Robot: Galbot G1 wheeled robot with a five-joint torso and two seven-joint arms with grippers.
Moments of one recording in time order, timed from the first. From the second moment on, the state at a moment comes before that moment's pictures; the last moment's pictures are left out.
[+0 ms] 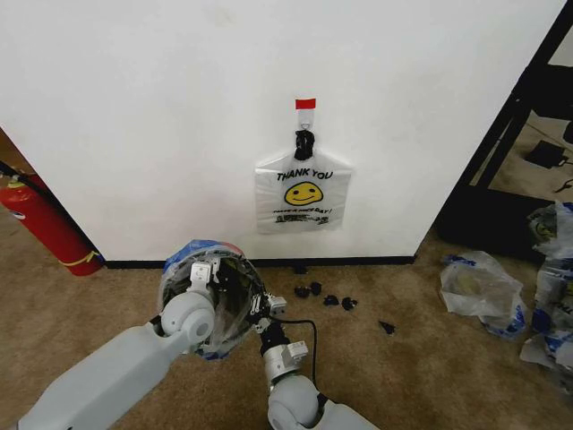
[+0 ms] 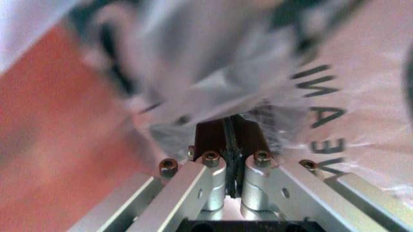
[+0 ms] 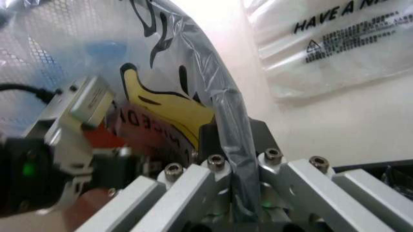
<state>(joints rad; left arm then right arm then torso) 0.80 -0.81 0.20 -1.80 -1.01 0.46 -0.74 -1.01 1.38 -0.41 1.55 0.45 0.43 0.48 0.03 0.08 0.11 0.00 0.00</state>
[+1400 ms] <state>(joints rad) 0.83 -0.82 0.17 -1.77 -0.95 0.46 -0.70 -1.02 1.36 -0.41 1.57 0.46 0.49 0.40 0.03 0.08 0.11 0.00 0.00</state>
